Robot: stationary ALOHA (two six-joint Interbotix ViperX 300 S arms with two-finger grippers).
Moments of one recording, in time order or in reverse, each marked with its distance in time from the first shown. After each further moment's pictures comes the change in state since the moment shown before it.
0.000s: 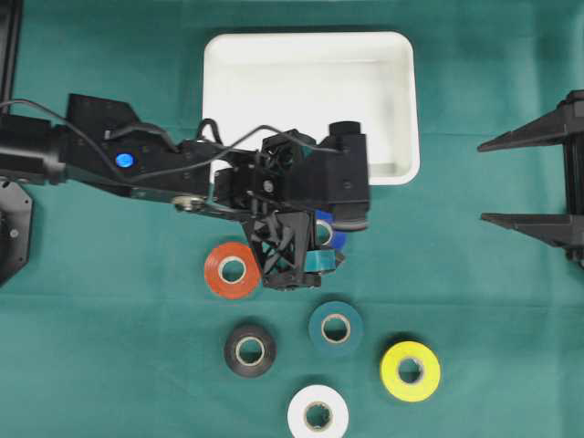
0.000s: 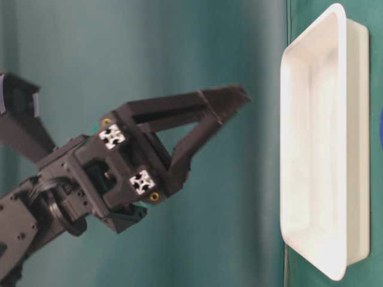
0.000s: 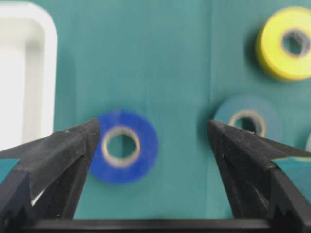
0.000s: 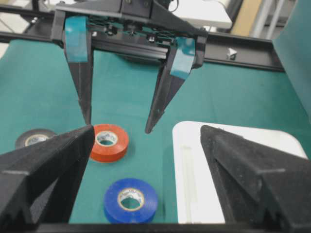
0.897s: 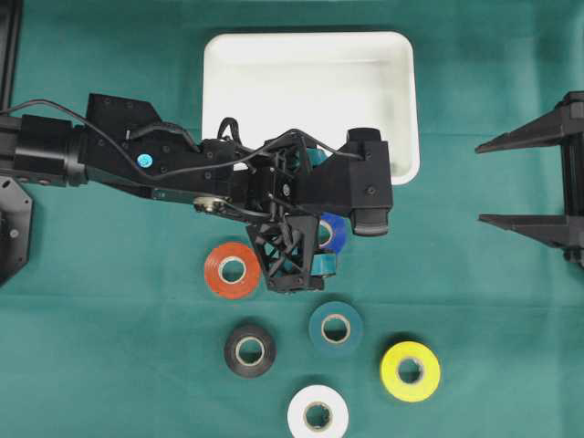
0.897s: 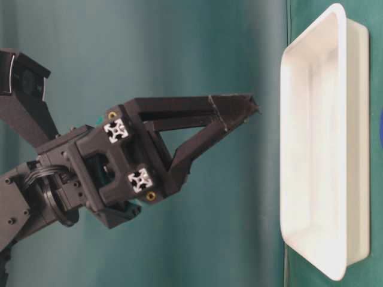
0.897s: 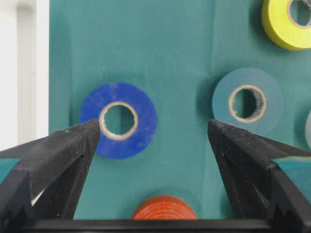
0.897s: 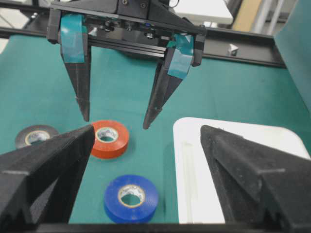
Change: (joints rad) left arm -0.006 0.032 -0.067 0.000 0.120 -0.005; right arm 0.000 0.009 0.002 0.000 0.003 0.000
